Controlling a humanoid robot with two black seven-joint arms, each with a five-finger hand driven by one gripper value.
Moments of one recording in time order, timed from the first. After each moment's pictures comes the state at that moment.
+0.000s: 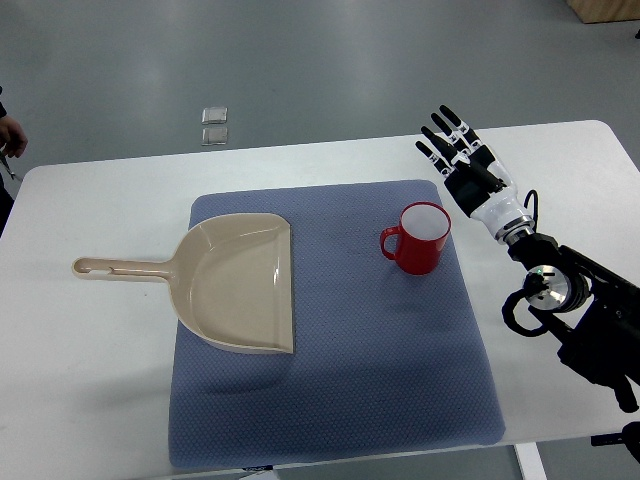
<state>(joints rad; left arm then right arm) -0.12 0.00 0.06 -0.24 0.09 0.05 0.10 0.61 -0.16 0.80 0.68 -0.11 0.44 0.46</state>
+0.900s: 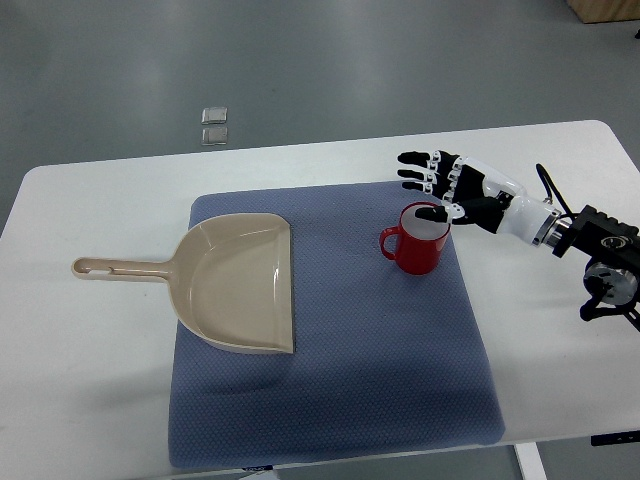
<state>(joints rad) -0.12 0.00 0.06 -0.24 0.09 0.05 0.10 0.61 -0.42 0.71 0.86 -0.74 0.57 0.48</state>
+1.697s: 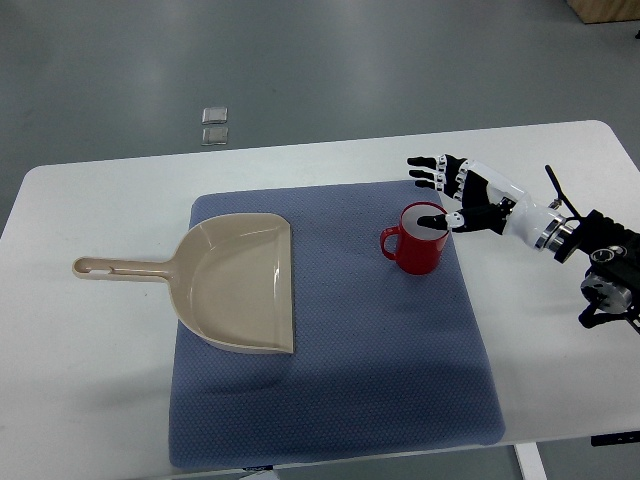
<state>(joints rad) -0.12 0.00 0.06 -0.24 0.09 0.05 0.10 0.59 -0.40 0.71 0.82 -0.83 0.42 0.57</state>
